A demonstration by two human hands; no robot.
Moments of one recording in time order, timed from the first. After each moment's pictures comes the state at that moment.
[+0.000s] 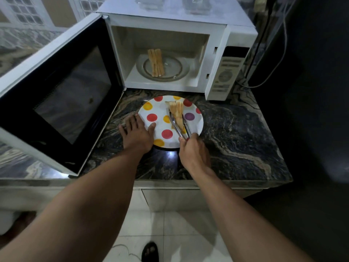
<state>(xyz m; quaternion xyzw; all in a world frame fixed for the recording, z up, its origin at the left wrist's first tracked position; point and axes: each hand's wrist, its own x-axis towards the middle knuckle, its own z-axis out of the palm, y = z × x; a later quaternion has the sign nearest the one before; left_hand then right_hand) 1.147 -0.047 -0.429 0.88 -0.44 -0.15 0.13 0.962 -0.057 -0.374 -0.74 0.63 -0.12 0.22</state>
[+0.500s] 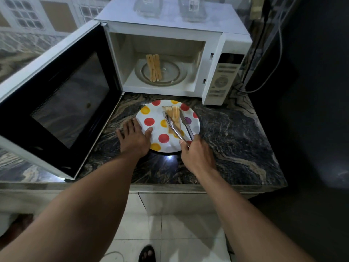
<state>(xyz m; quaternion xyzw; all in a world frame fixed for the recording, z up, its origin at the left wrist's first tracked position) 1.145 -0.049 -0.424 0.88 -0.43 -0.16 0.12 0.939 -0.067 -0.358 -0.76 0.60 -0.12 0.22</state>
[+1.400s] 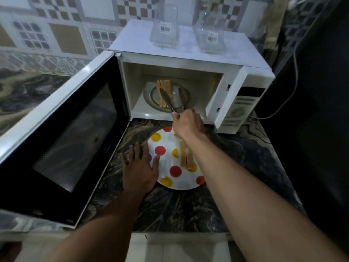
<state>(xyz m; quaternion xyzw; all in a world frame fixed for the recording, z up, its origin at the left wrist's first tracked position) 1.172 -0.058 -0.437 0.87 -0.47 -0.05 0.15 1.085 -0.199 -0.297 -0.73 0.62 -0.17 0.23</state>
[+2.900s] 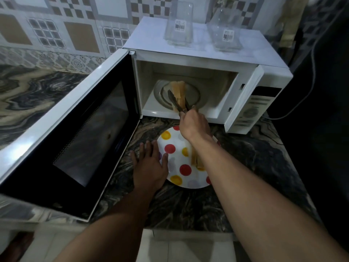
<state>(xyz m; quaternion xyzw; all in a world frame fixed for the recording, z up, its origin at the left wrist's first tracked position) 1.175 -0.058 -0.436 0.86 -0.48 -0.06 0.15 1.096 -0.185 -0.295 -0.76 0.59 -0.16 0.22</state>
